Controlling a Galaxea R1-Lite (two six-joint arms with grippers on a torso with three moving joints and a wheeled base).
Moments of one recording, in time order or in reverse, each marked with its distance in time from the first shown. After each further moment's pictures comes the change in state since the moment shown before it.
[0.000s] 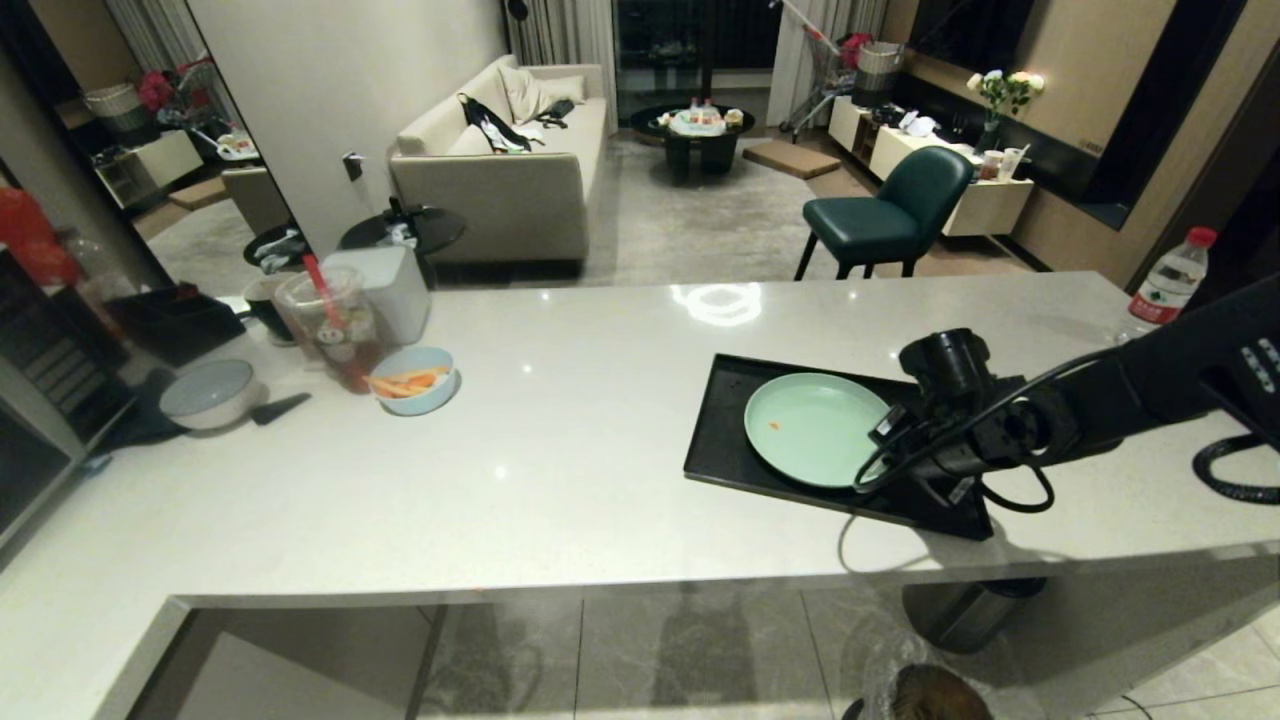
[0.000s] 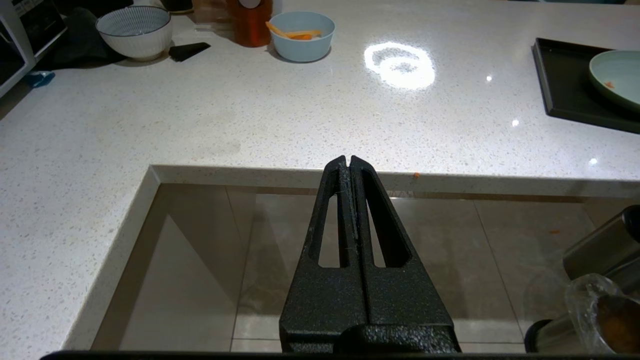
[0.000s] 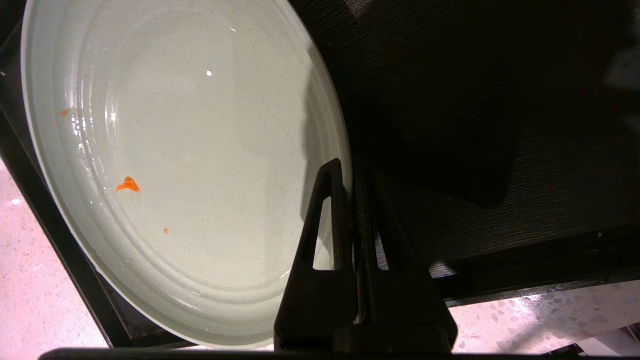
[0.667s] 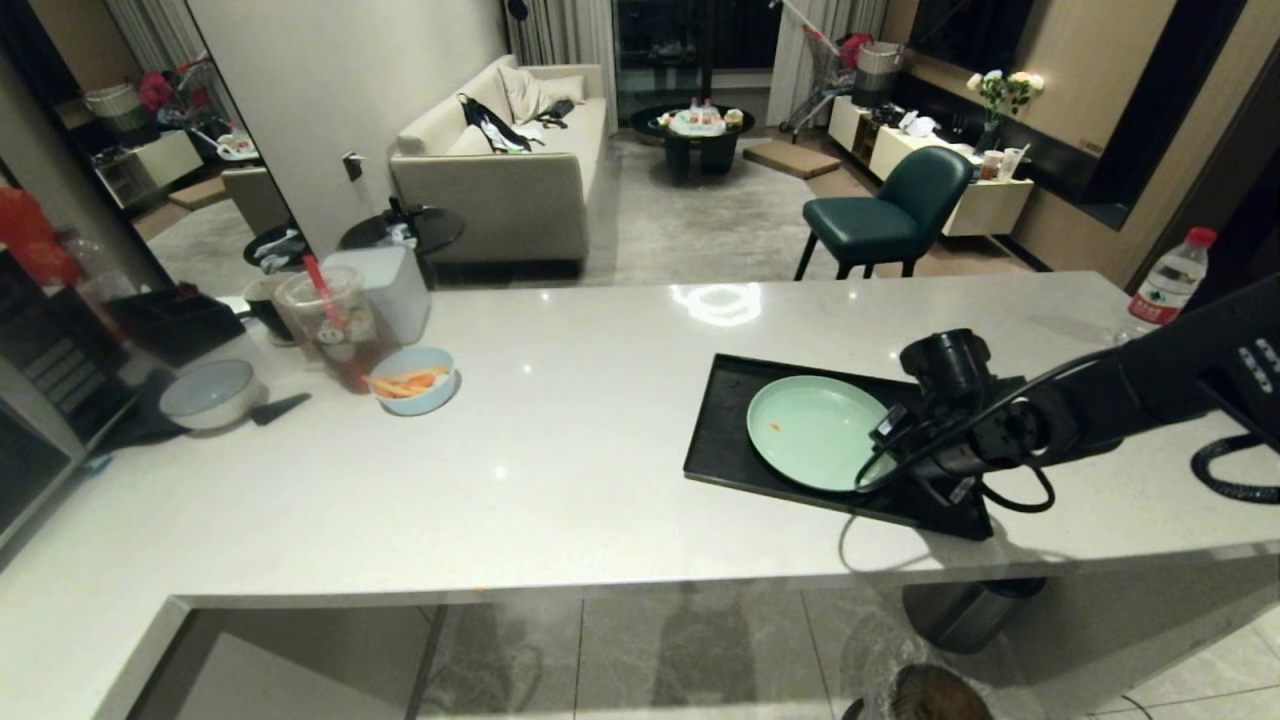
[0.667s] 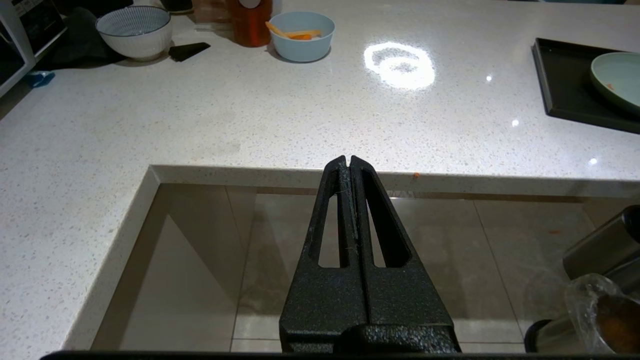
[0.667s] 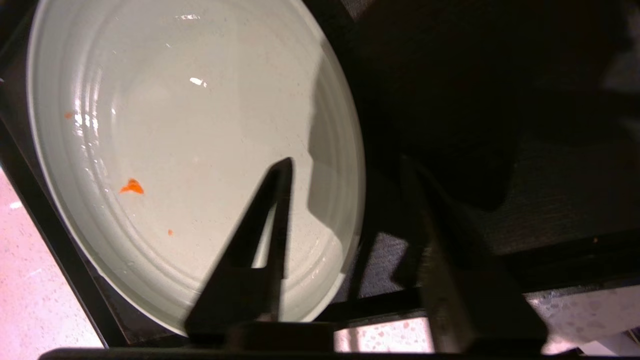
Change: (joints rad) left arm 0.000 0.000 0.000 0.000 0.000 0.000; right arm -0.004 0.003 -0.001 -0.005 -0.006 -0.001
